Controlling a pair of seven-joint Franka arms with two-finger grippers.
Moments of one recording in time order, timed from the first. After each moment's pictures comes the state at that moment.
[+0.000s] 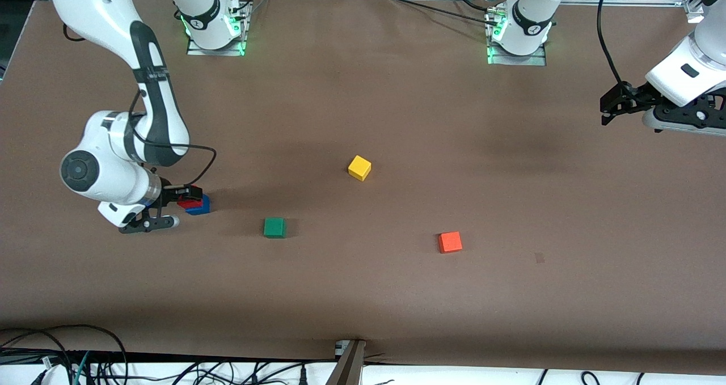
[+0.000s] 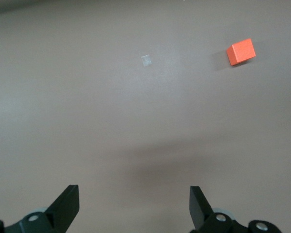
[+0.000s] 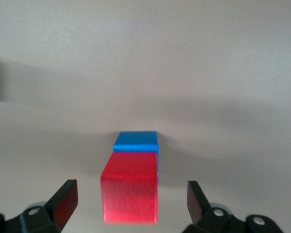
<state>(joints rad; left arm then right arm) -0.03 -0.06 -0.04 -1.73 0.08 1.69 0.10 0.41 0.50 -0.39 -1.74 0.21 2.09 -0.22</state>
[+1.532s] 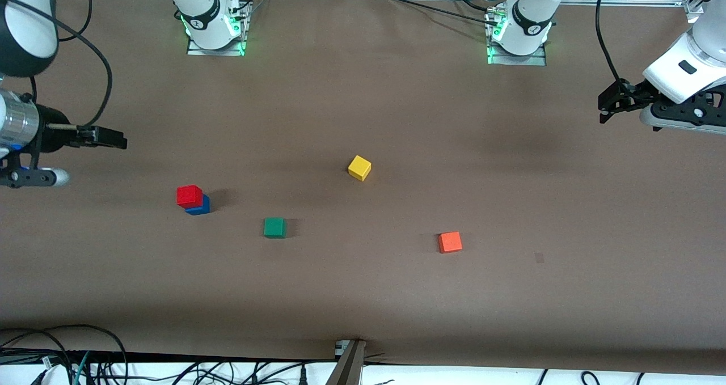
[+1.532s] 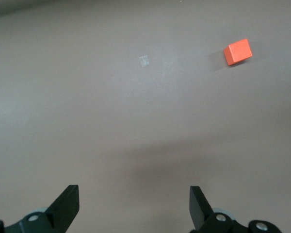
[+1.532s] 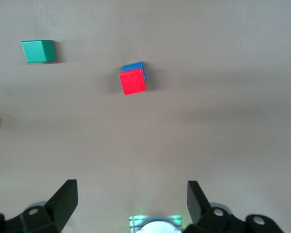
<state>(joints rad) -0.03 -0.06 -0.04 -1.72 0.08 1.68 0.10 0.14 0.27 -0.13 -1.32 0.06 1.36 0.09</state>
